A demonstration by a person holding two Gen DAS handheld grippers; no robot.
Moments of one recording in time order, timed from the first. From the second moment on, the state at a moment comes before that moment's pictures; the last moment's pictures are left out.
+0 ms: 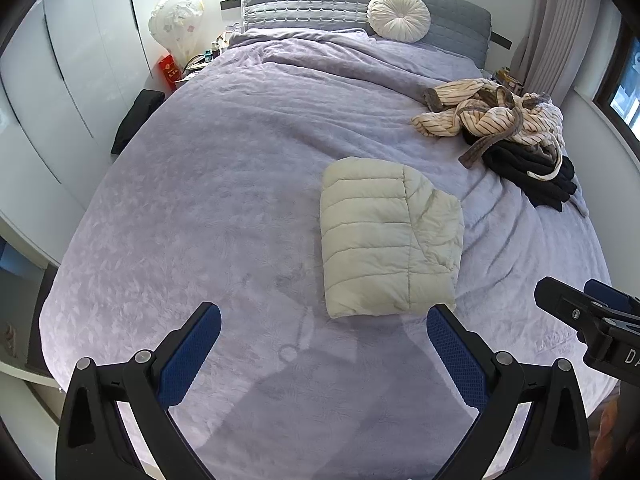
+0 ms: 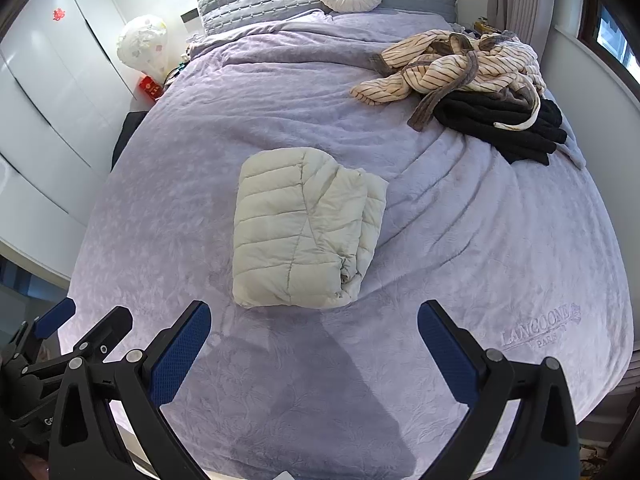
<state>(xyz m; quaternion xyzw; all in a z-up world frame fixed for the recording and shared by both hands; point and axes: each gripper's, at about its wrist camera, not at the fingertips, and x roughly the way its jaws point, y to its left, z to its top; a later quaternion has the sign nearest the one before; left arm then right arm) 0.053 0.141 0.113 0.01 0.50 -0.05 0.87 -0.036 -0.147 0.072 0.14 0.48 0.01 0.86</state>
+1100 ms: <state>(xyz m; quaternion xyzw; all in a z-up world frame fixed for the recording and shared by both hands) 0.057 0.144 0.111 0.01 0.50 -0.06 0.86 -0.037 -0.146 0.073 0.14 0.49 0.01 0.86</state>
